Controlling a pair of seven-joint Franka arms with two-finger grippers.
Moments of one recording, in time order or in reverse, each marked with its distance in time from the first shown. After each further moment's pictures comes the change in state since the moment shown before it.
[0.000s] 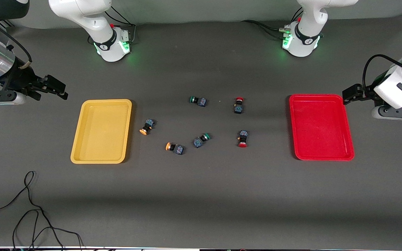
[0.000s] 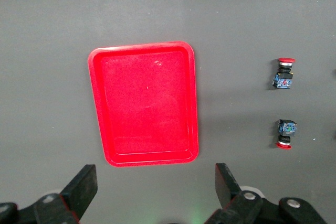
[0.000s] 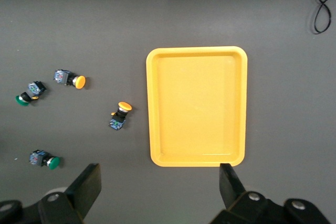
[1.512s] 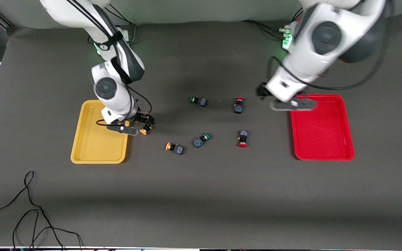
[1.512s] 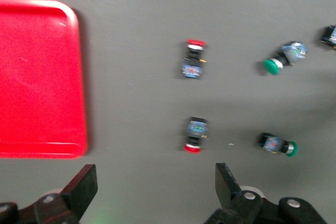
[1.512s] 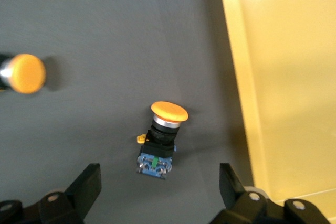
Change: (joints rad) left arm -0.232 -0.019 -0.237 -0.279 -0.093 0.305 -0.564; right arm 0.338 0.407 0.017 -0.468 -0.002 0.781 0.564
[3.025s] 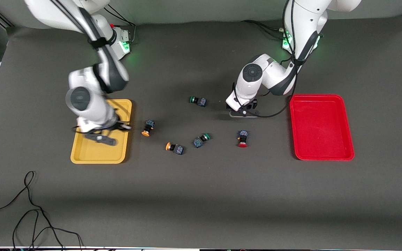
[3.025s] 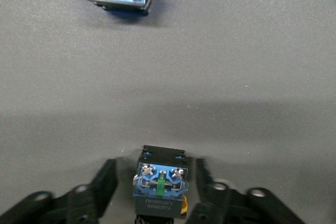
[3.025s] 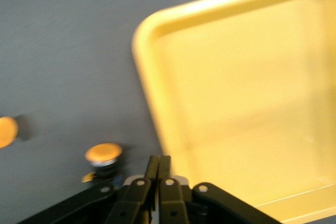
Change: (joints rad) left arm -0.169 0.383 -0.001 -0.390 0.187 0.815 -0.223; right arm 0.007 -0.080 -0.237 0.094 0.002 -0.180 -0.214
